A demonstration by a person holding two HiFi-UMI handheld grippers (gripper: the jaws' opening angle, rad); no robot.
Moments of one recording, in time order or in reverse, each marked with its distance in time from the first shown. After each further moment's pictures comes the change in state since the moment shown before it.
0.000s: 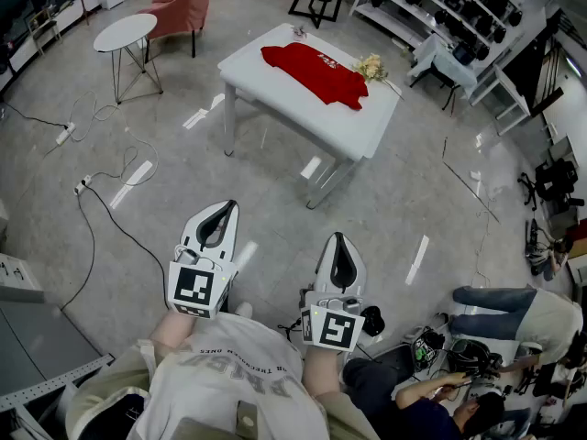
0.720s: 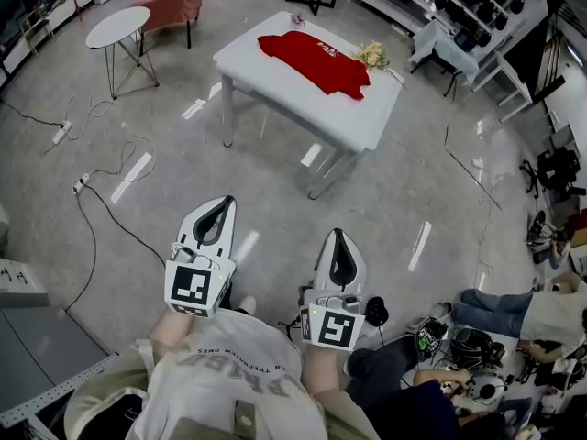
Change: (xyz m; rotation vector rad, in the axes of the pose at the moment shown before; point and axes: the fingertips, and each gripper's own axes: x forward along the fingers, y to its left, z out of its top) left arm 0.019 0.013 -0.005 0.001 0.020 -0.015; right arm 0.019 0.003 -0.010 -0.005 0.017 -0.010
